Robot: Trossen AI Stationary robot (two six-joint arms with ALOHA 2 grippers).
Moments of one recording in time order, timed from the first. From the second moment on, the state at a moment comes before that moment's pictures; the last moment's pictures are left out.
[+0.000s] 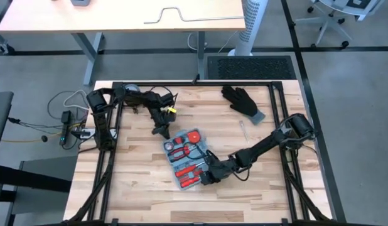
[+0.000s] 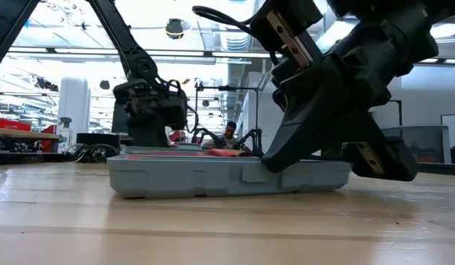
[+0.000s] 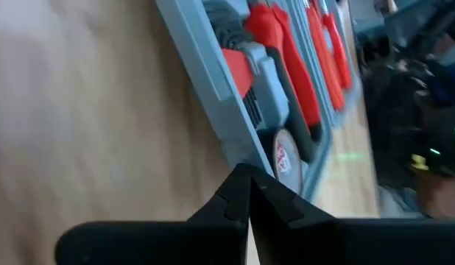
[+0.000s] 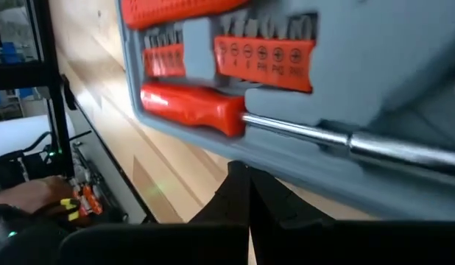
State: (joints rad) left arm 0.55 1.88 0.93 -0.64 0.95 0.52; right arm 0.36 1.91 0.93 0.25 0.03 1.56
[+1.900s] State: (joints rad) left arm -0.17 0.82 0.17 0.11 -0.37 -1.09; right arm -0.34 1.36 0.67 -0.64 0.09 0.71
